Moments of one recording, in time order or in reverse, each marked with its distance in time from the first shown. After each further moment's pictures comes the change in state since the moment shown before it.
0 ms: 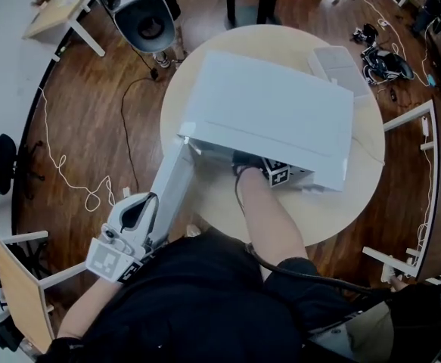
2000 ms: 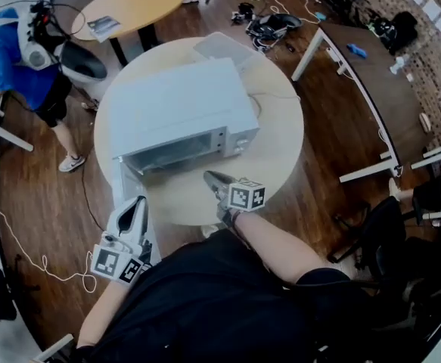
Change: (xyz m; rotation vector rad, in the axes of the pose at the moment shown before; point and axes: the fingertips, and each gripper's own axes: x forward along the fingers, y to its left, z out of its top) left arm 0.027 -0.037 -0.014 -0.018 -0.088 -0.318; right arm -0.200 0.046 -0.039 -0.646 0.466 0.178
